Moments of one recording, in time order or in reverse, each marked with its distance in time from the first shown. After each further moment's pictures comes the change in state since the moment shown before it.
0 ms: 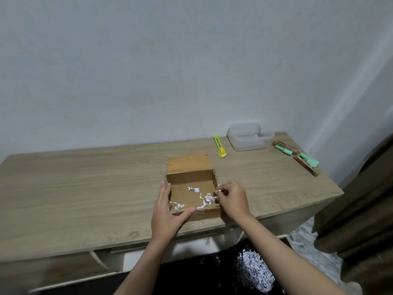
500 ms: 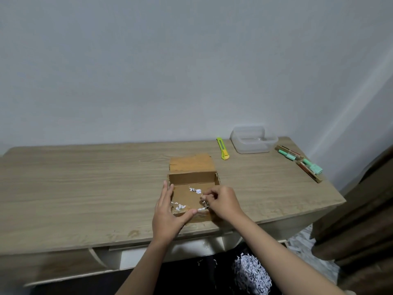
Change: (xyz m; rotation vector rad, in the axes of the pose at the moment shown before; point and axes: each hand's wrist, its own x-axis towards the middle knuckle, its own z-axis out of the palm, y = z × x) left_hand -0.001 -0.001 0.001 -0.011 0.013 -0.015; right_hand 0.000 -0.028 0.011 0.034 -0.218 -0.065
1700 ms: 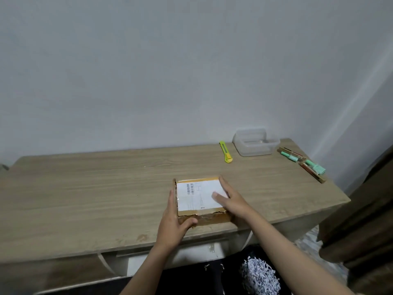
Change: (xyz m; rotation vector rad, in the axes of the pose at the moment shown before) left_hand -0.004 0.004 -0.018 -0.083 -0.203 -0.040; right_hand 0.013 0.029 -0.007 0.369 -0.268 0.132
